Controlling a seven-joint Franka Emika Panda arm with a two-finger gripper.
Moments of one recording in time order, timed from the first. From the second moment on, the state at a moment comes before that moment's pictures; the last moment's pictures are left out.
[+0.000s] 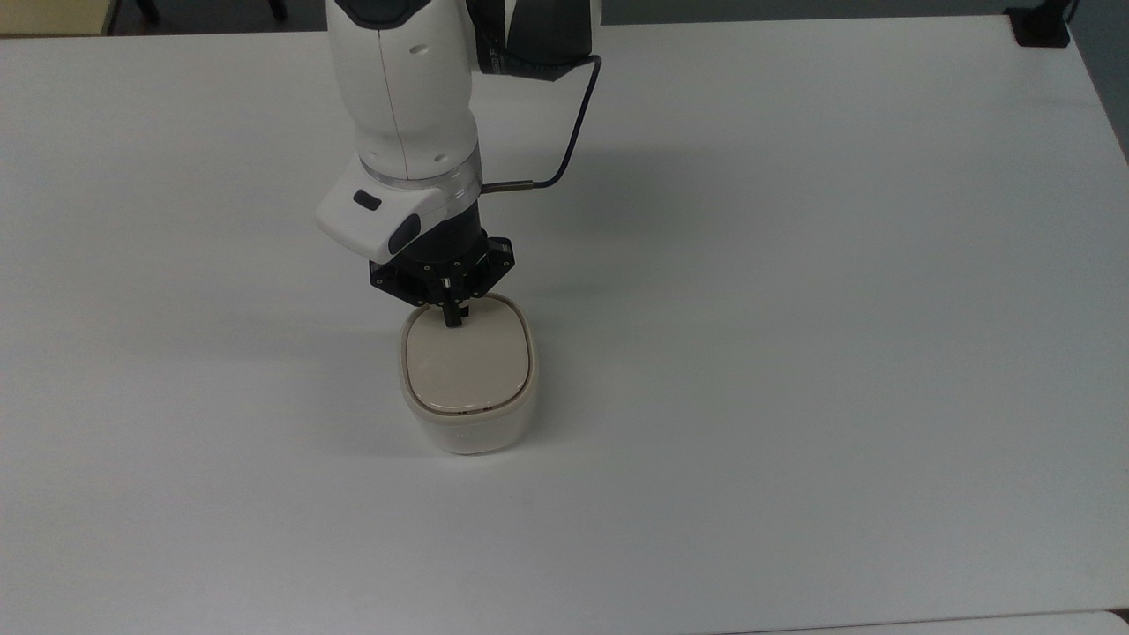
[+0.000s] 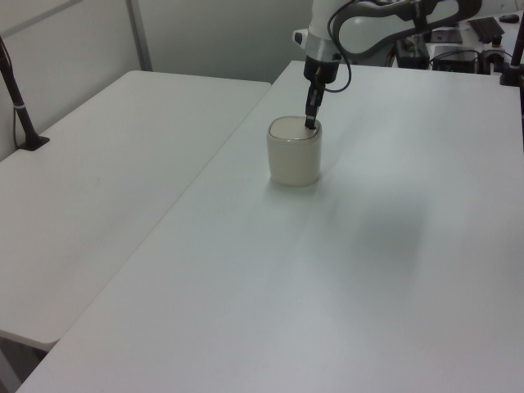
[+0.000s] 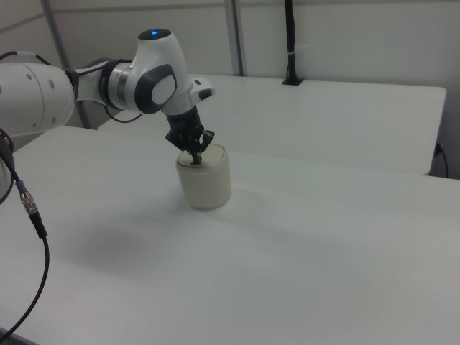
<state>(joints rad) 0.12 0.44 -0.13 -1.47 0.07 2.11 -0.23</state>
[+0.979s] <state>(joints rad) 0.08 0.19 -0.15 -1.44 0.06 1.57 -0.20</state>
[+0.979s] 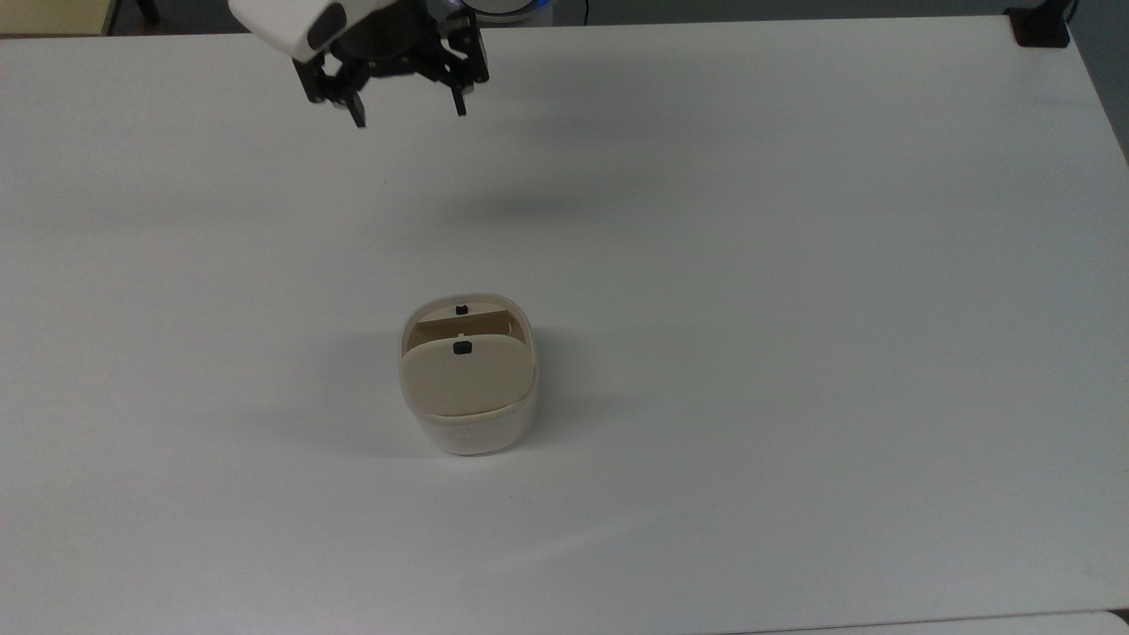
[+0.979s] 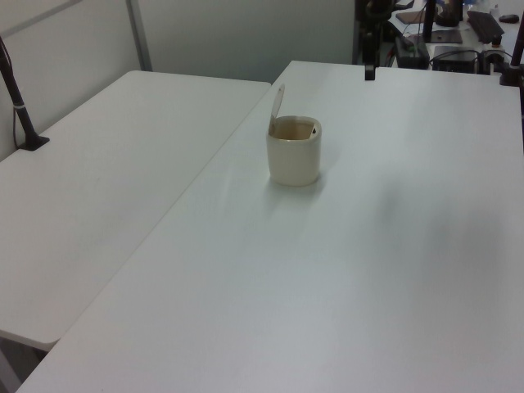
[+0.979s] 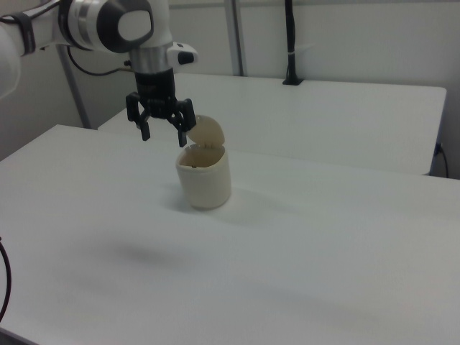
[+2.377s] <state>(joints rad) 0.09 0.18 -0.14 -1.46 -0.10 1.57 0.05</state>
